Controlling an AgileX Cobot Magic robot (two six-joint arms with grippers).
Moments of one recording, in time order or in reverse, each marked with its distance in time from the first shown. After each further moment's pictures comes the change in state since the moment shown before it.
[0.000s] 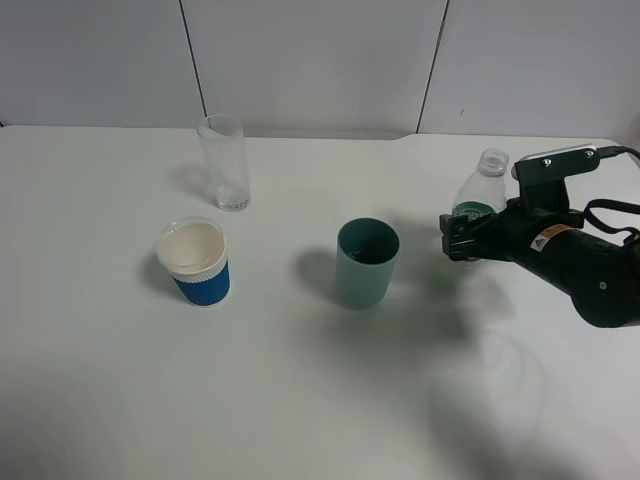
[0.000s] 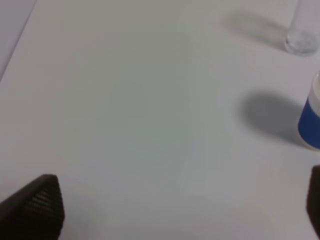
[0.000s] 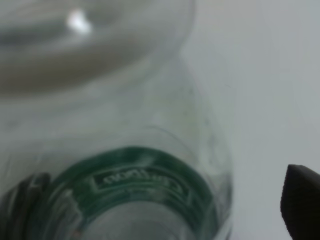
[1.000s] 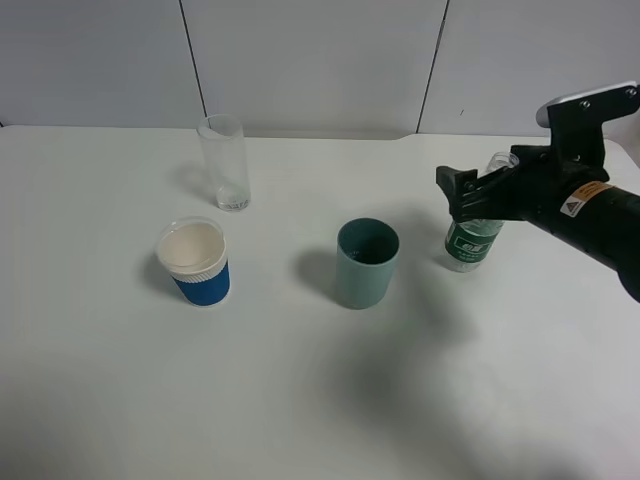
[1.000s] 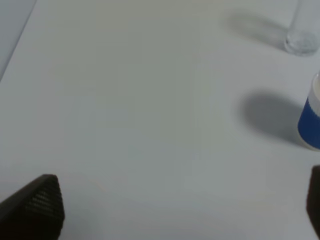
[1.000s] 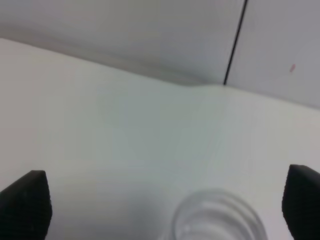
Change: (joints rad) left arm 0.000 0.000 0.000 0.000 0.000 0.000; right arm 0.000 -0.312 0.002 -0.170 0.131 0.052
